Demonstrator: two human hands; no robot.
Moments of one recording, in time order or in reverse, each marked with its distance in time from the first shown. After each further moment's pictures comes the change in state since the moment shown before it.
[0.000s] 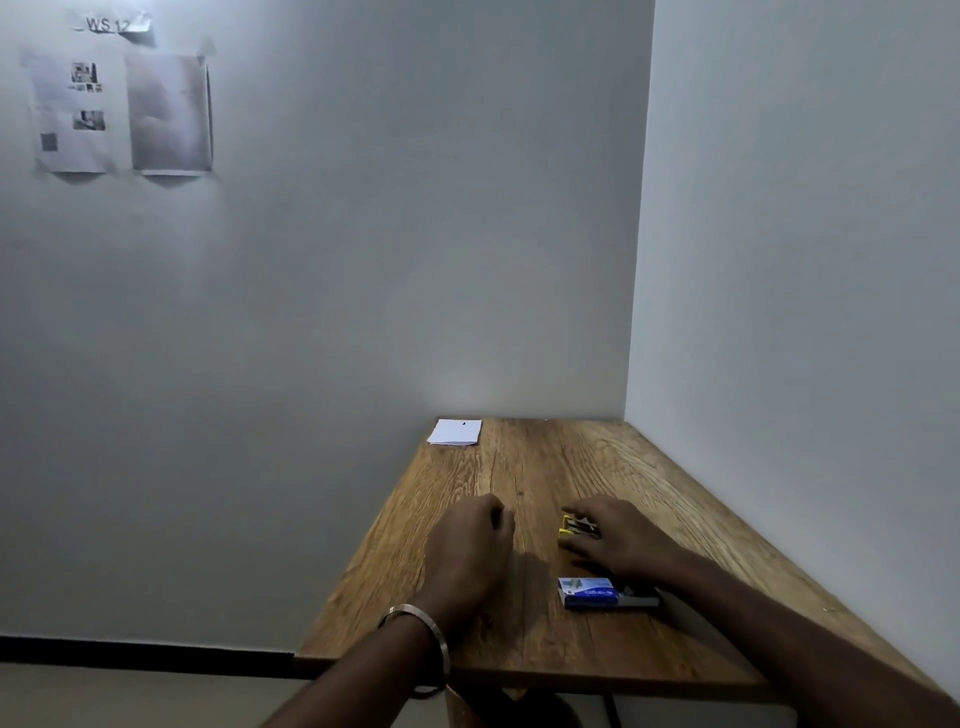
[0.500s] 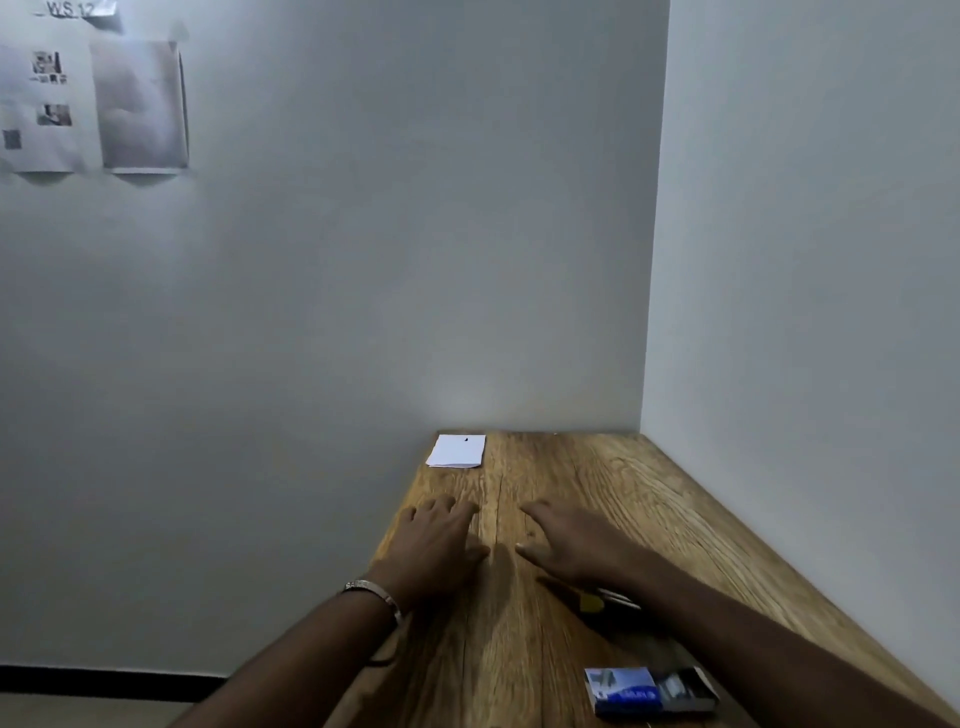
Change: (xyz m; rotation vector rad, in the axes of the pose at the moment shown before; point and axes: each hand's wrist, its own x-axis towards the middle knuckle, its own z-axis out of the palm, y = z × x) left_hand 0.097 -0.074 0.007 0.472 -0.383 0.150; right_hand 0.094 -0.027 0.021 -0.185 -0.089 -0.061
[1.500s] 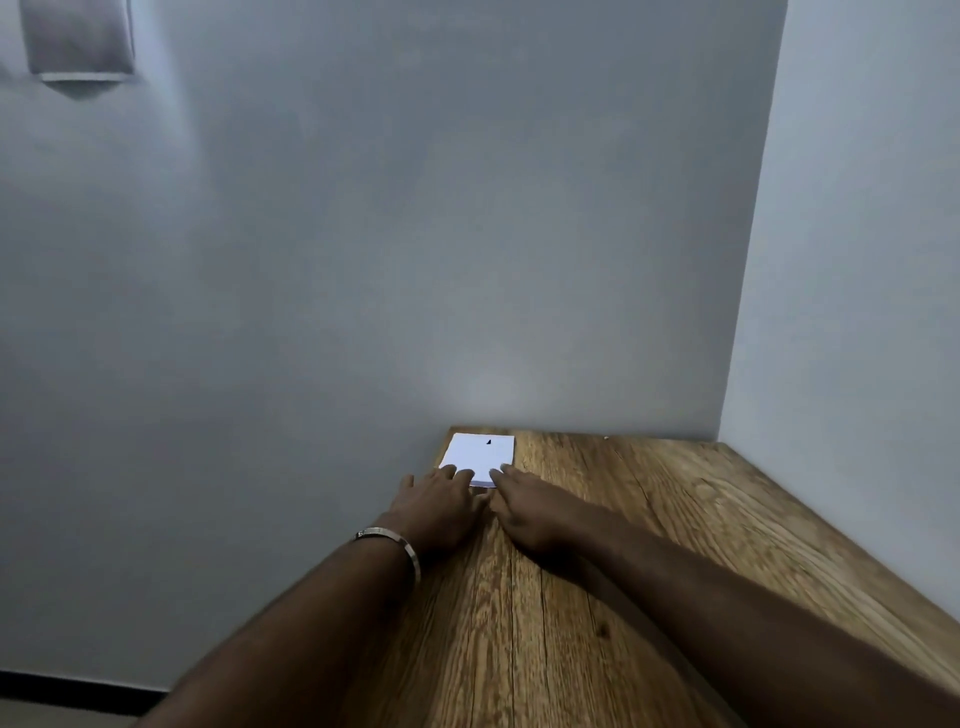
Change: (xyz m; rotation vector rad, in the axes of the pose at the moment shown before) left_hand 0.188 -0.093 0.074 -0.027 -0.074 -0.116; right_hand 0.232 0.021 0.078 0.018 -0.173 -0.053
